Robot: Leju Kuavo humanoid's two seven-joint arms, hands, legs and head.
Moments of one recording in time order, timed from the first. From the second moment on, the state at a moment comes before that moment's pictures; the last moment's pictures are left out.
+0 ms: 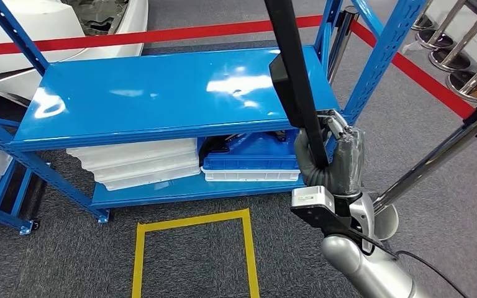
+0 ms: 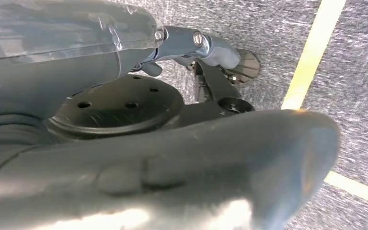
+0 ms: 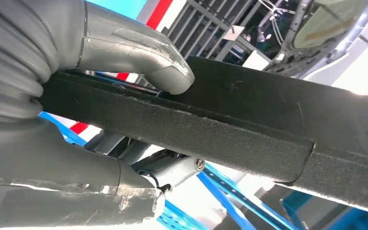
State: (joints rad) left arm -0.12 -0.04 -1.18 -0.26 1.53 0.07 -0.28; right arm -0.20 -0.34 0.48 -1.97 0.54 -0.69 0.07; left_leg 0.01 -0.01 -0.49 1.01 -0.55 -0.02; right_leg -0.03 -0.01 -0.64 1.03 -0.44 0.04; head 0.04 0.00
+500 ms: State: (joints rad) left arm -0.12 -0.04 -1.18 -0.26 1.53 0.07 -0.28; right arm -0.20 -0.34 0.48 -1.96 0.55 -0.69 0.08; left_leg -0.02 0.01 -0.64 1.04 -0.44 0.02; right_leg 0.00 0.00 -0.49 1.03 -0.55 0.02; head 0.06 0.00
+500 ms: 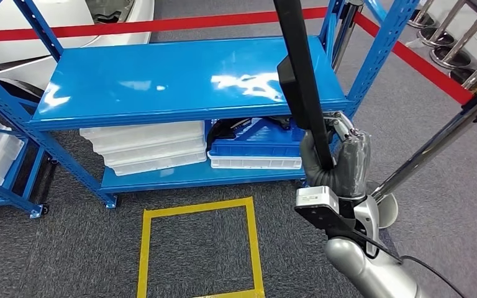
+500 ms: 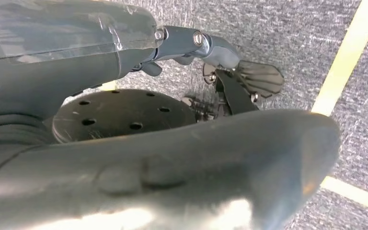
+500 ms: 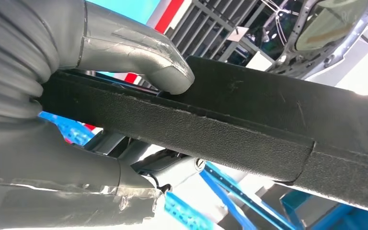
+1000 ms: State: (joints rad) left arm -0.12 -0.04 -1.18 -0.26 1.52 0.09 -0.28; right arm -0.16 -0.33 0.45 -1.96 0.56 -0.69 0.09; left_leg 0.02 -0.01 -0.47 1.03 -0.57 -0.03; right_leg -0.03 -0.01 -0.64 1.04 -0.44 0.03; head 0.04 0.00
